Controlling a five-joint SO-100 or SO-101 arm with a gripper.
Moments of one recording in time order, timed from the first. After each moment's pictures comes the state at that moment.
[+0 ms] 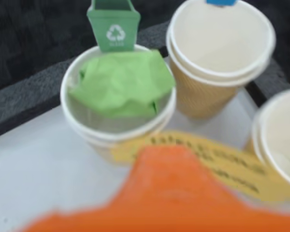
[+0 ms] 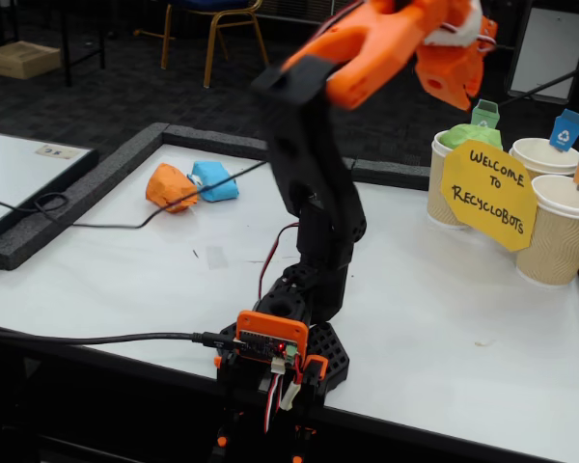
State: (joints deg) arm 26.6 125.5 99.5 72.6 -2.2
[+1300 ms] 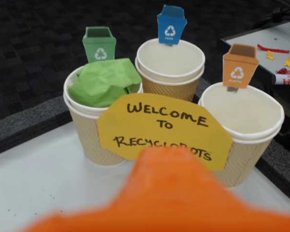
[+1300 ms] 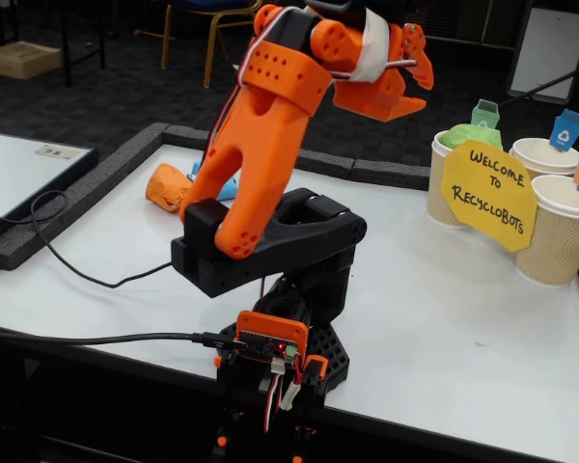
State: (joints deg) arm 30.1 177.8 121.7 85.4 -2.2
